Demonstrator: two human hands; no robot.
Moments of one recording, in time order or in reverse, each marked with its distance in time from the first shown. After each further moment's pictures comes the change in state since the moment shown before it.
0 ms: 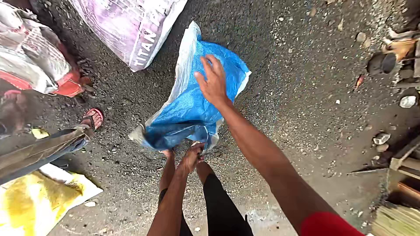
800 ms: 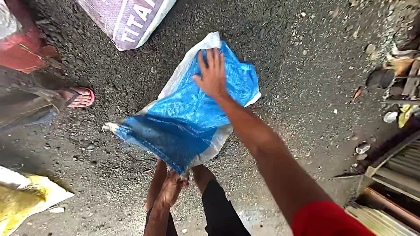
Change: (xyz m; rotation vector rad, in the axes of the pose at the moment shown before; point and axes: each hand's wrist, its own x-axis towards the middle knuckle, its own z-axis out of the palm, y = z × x) left_hand -0.013 -0.070 -0.088 -0.367 0.087 0.121; right_hand 0.003 0.096 0.167 -0.504 -0.183 -0.272
